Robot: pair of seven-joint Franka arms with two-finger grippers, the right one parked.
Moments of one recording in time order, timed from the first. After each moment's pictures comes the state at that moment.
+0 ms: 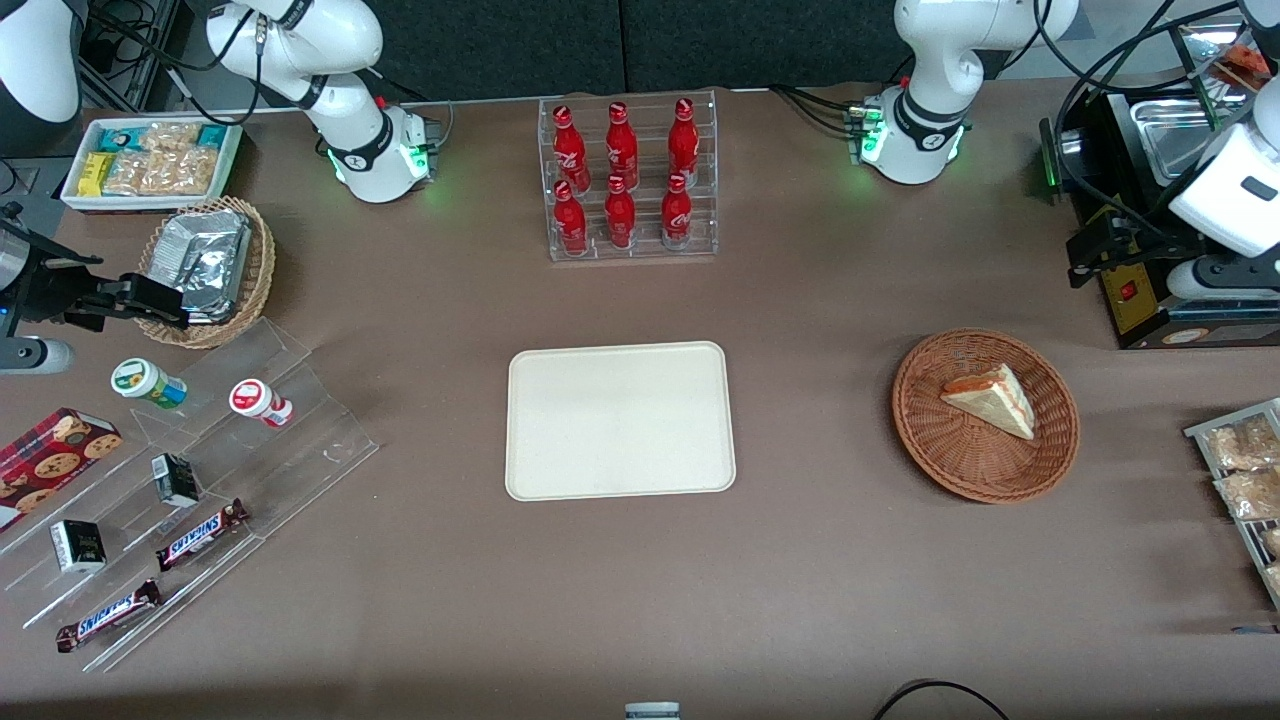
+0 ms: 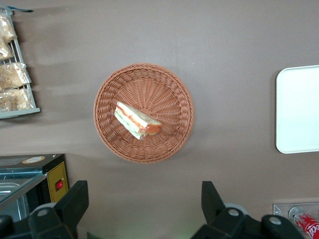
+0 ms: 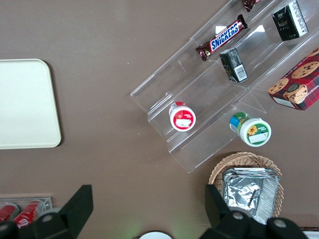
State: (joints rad) arm -0.09 -0.03 0.00 -1.58 0.04 1.54 -0.03
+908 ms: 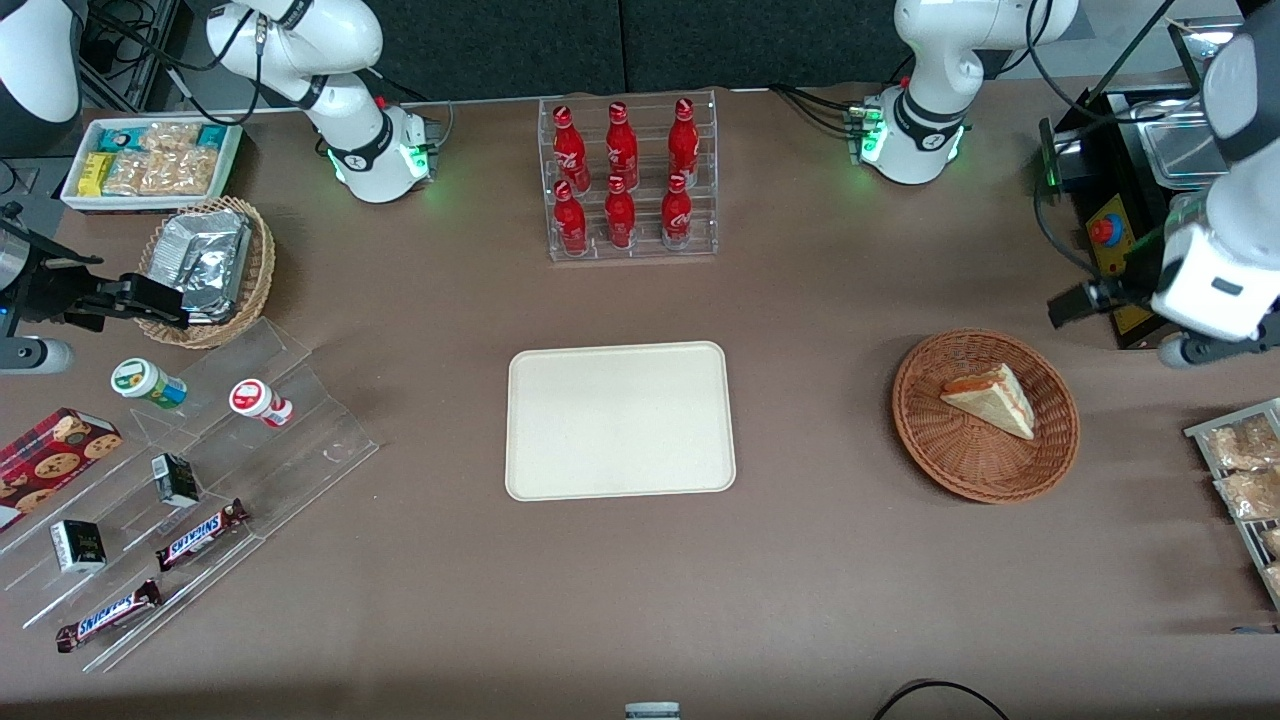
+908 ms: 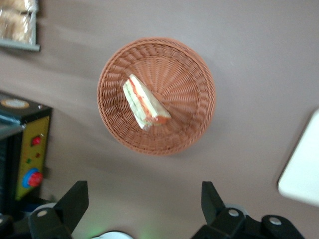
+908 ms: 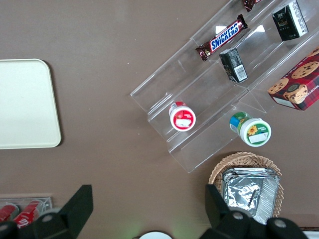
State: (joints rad) arm -0.04 0.05 0.01 -1.68 0.04 1.61 -0.44
